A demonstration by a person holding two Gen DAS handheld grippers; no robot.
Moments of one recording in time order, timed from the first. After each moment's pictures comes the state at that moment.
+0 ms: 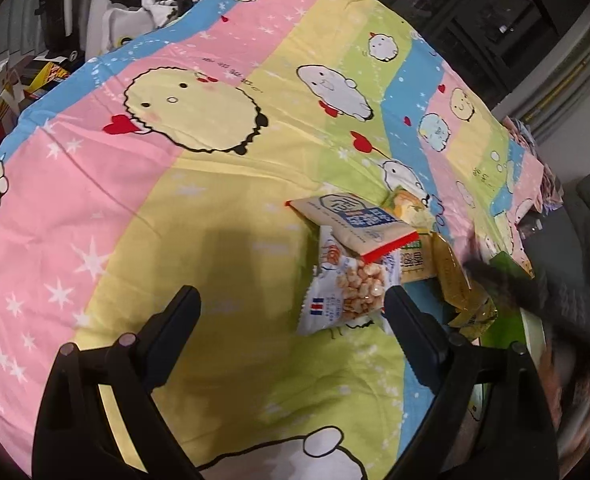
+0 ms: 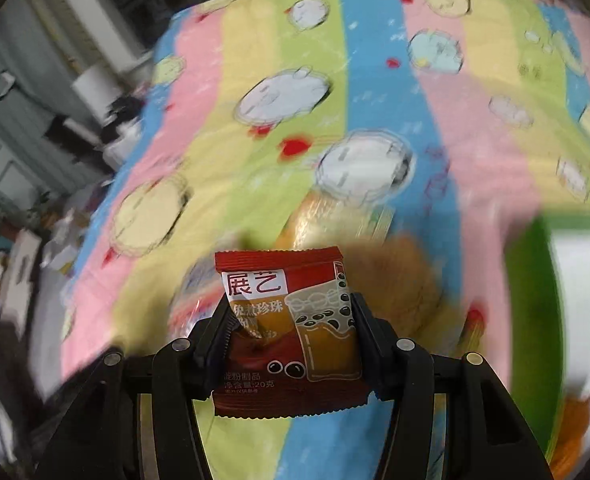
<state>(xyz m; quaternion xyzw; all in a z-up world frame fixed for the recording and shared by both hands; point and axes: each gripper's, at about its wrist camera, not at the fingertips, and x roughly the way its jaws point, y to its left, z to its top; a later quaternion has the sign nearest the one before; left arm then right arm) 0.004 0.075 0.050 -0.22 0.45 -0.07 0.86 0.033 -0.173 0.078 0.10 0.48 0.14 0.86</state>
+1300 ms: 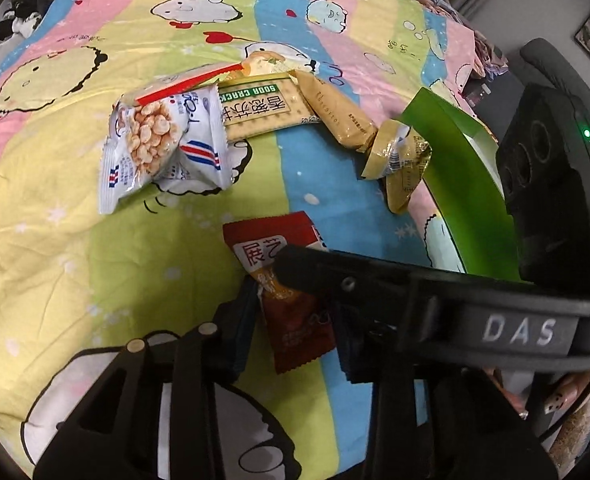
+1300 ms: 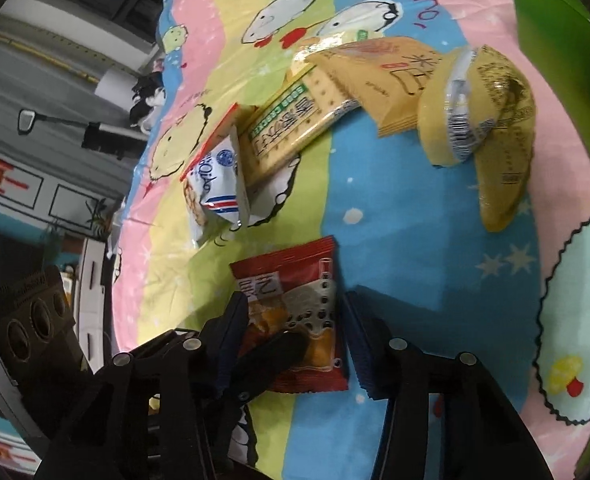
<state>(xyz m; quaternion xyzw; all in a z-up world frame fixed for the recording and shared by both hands) -0.038 -0.041 0.028 -0.09 0.51 -0.22 0.83 -0.023 -0.187 0.002 0.23 0.53 0.21 0.79</state>
